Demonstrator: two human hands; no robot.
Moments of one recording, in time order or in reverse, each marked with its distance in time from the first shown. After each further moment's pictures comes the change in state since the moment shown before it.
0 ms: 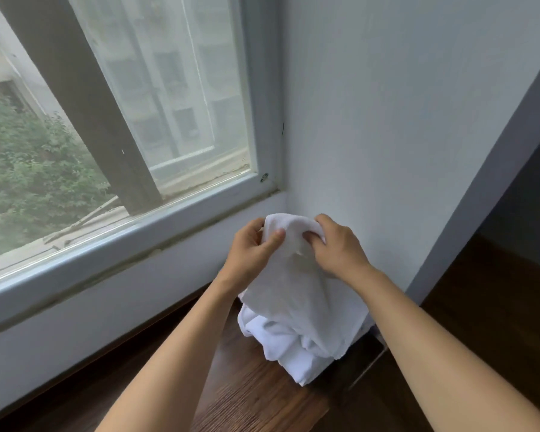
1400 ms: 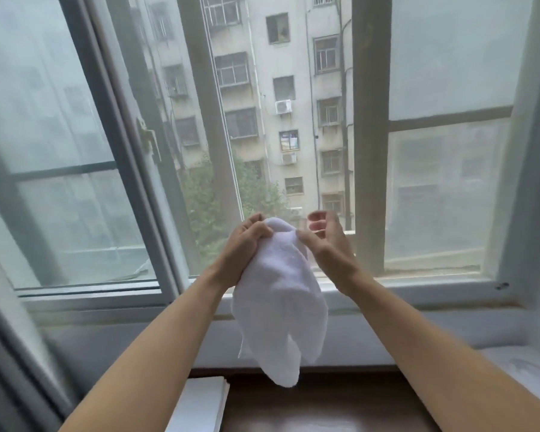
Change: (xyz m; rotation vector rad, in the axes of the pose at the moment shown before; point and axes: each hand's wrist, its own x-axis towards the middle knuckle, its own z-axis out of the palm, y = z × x) left_hand -0.236 0.206 -0.337 -0.087 0.566 0.101; right_hand -0.088 -0.430 0.061 0.869 -0.462 -0.503
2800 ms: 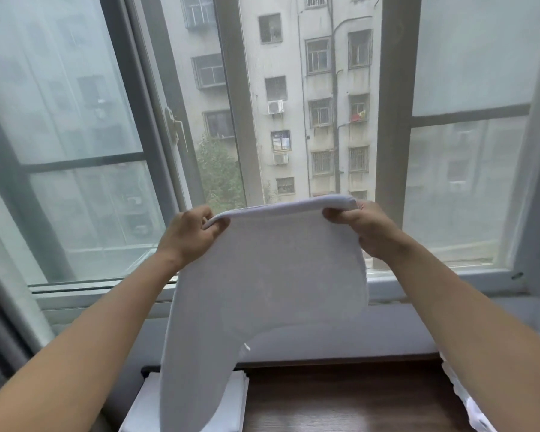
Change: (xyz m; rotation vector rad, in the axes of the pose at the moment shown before) left_hand -0.022 0.023 -0.182 1.148 0.323 0.334; right_hand 0.026 -0.025 0.015 0.190 -0.042 0.137
